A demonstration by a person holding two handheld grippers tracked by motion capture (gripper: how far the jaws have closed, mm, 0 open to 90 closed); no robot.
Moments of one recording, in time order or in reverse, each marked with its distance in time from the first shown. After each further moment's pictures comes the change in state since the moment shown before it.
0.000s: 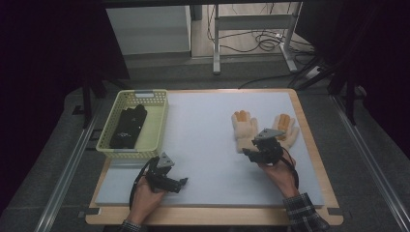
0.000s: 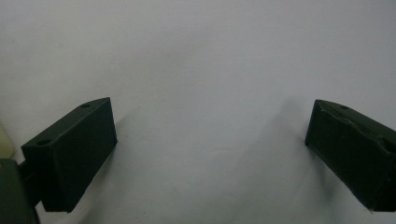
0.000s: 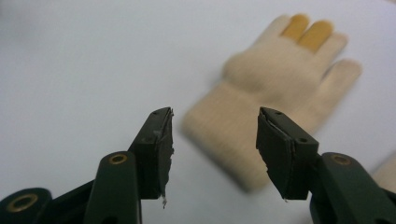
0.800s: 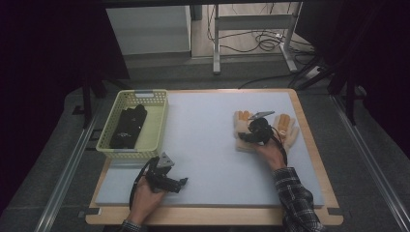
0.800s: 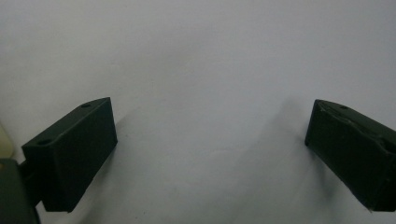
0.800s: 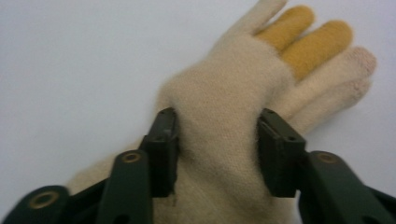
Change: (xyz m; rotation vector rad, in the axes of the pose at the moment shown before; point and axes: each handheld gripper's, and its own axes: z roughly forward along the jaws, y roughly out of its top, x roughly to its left) left arm 0.000 0.000 0.000 -0.001 0.000 -0.001; right arm -0.050 0.022 0.076 0.080 0.020 0.087
